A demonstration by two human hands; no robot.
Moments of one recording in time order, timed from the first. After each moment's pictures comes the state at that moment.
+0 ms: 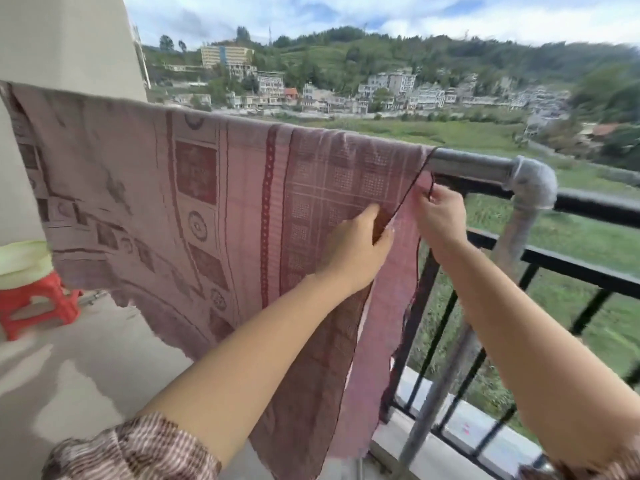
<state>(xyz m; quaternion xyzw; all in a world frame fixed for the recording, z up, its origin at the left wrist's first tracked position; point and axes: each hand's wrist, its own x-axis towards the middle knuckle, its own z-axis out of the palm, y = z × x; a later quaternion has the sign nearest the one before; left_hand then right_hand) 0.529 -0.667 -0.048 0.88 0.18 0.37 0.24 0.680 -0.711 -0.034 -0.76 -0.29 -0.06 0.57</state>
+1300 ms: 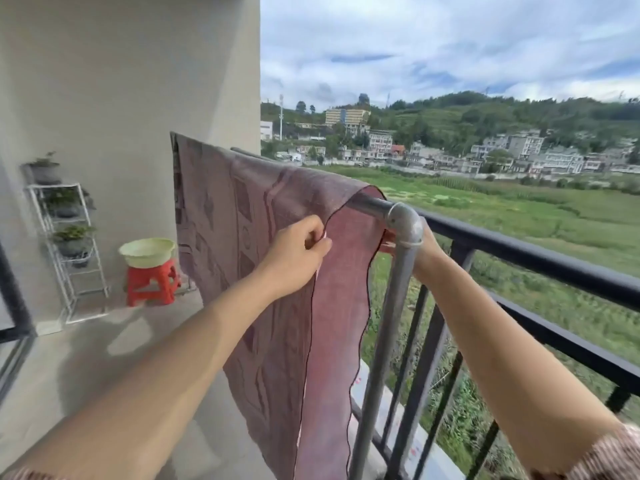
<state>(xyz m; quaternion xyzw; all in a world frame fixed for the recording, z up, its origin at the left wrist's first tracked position) 0.529 -0.776 -0.007 0.80 0.34 0.44 0.23 0.732 -0.785 0.006 -0.59 -0.48 0.32 0.57</state>
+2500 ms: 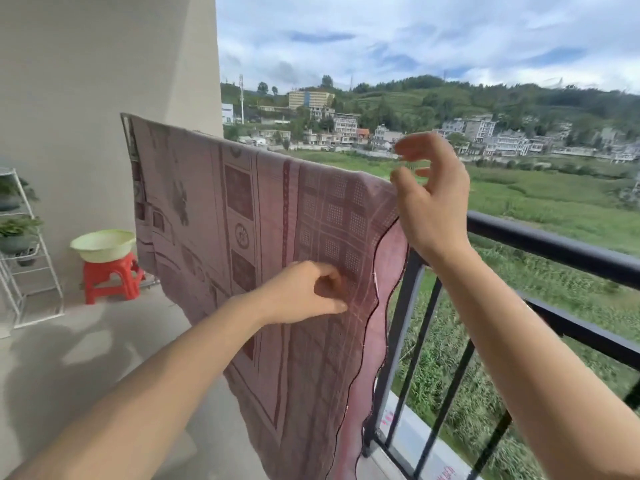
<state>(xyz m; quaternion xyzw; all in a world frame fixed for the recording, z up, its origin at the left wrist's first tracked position) 0.531 -0.808 -0.051 0.91 0.26 0.19 0.26 0.678 -0.898 0.049 -0.54 -0.56 -0.17 0.61</state>
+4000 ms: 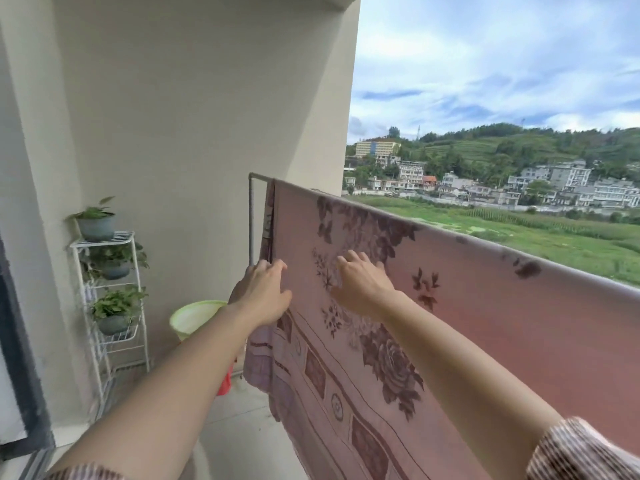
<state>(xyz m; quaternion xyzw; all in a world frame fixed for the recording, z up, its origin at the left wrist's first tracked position) 0.151 0.000 -0.033 0.77 0.58 0.25 0.02 0.331 -0.026 -0.004 -0.66 -0.74 -0.12 0.11</state>
